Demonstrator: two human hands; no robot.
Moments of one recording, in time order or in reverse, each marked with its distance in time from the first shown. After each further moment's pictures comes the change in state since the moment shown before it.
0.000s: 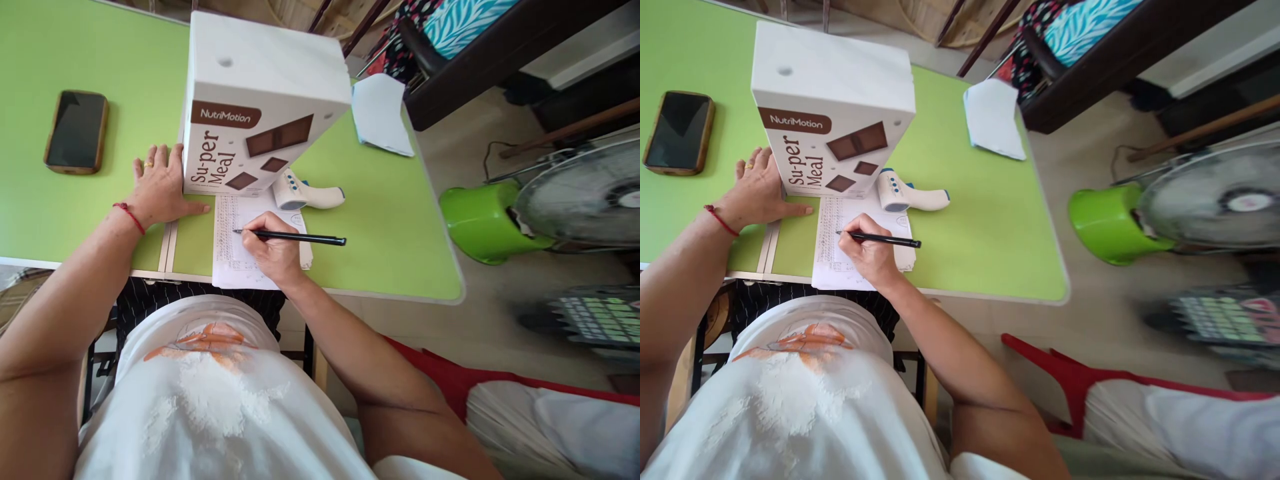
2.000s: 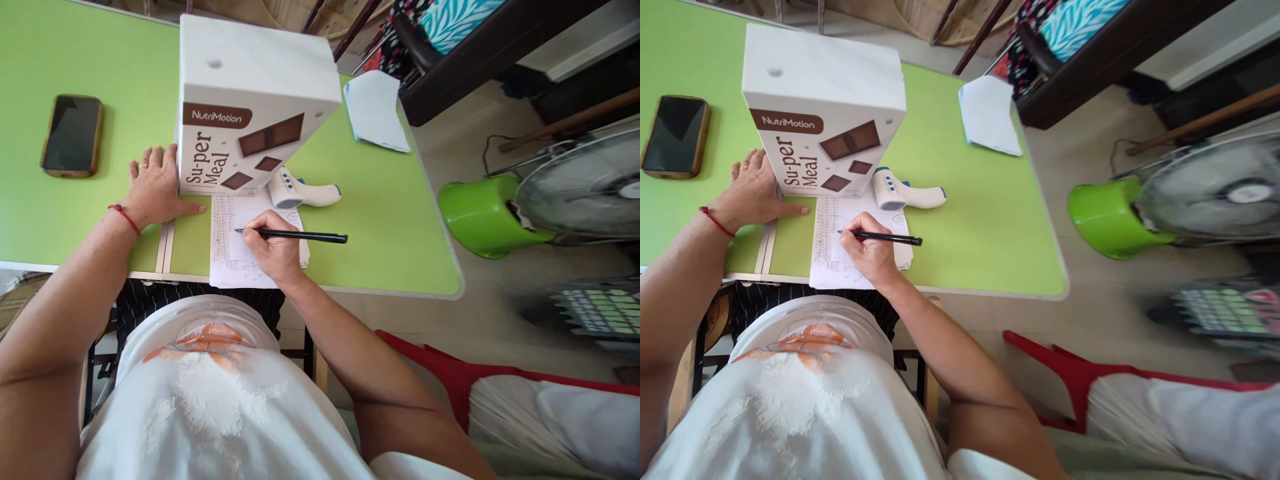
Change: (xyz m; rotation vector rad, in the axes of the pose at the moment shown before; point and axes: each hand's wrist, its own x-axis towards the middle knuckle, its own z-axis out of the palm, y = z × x) left_hand 0.004 -0.003 -0.002 -0.026 -0.013 0.011; right_hand 0.000 0.002 -0.001 -0.015 0.066 0.027
